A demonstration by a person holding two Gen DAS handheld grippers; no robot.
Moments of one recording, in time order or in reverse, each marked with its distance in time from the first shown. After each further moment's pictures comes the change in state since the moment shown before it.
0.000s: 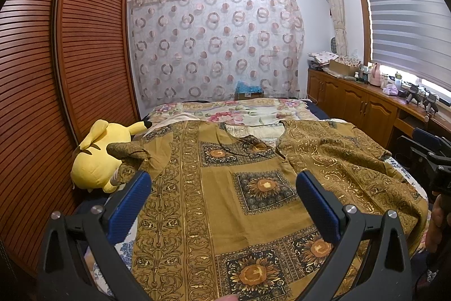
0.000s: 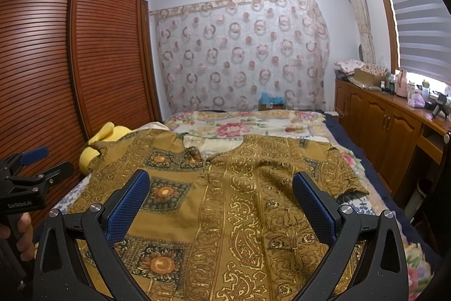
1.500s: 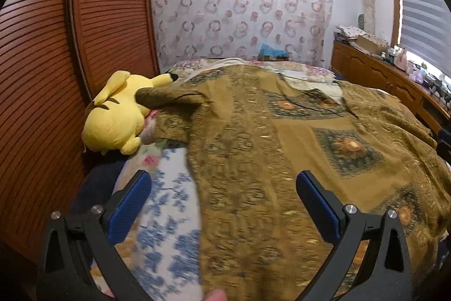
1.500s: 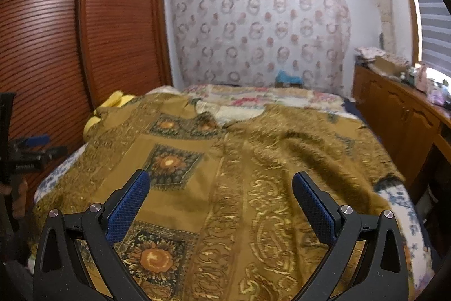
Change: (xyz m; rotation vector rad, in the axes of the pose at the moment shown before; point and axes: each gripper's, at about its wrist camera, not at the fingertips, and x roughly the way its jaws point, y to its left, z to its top) left arm 0.075 0.124 -0.047 -0.066 0.207 0.067; right arm 0.069 0.021 -0.031 -0.066 0.148 0.090
